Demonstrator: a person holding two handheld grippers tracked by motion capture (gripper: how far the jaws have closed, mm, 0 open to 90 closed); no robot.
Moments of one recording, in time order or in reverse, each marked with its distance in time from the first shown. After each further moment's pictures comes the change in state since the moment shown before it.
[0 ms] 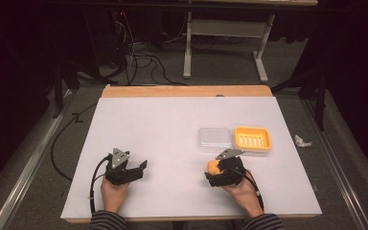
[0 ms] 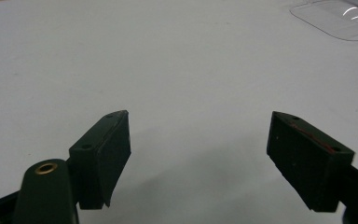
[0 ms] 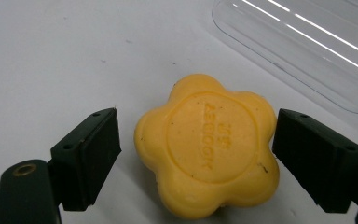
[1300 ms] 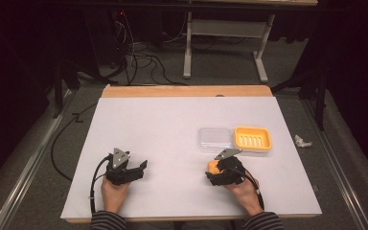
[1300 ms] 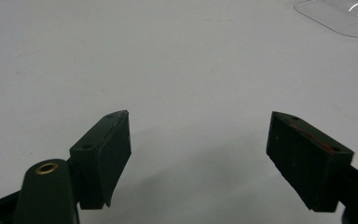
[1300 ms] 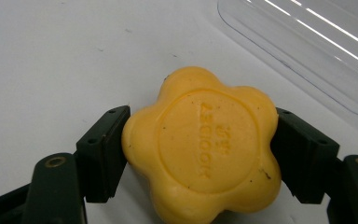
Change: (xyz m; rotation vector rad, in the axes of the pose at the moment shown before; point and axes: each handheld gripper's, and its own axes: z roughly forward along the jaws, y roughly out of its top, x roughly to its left) left arm -0.001 0.000 0.001 0.014 0.011 0.002; right arm -0.004 -0.001 0.005 0.017 0.018 -0.041
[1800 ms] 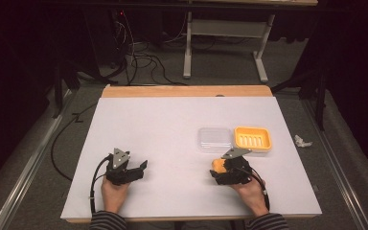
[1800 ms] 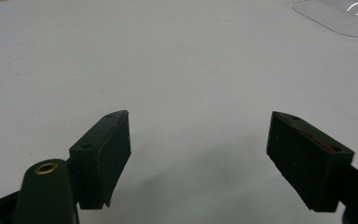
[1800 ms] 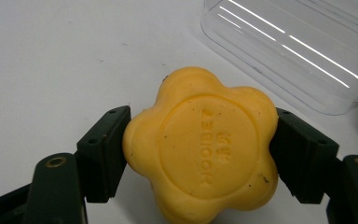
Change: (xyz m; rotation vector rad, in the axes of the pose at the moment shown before) left arm 0.000 0.000 0.000 -0.004 -0.001 0.003; right arm -0.010 -0.004 -0.020 -0.061 0.007 0.017
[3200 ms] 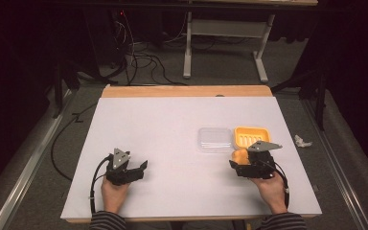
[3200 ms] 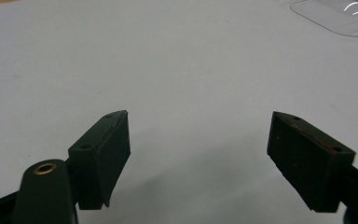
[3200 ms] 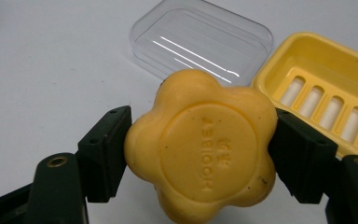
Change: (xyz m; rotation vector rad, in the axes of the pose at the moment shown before) left arm 0.000 0.000 0.000 -0.001 -0.005 0.010; right arm -0.044 -0.010 -0.045 -0.090 -0.073 0.094
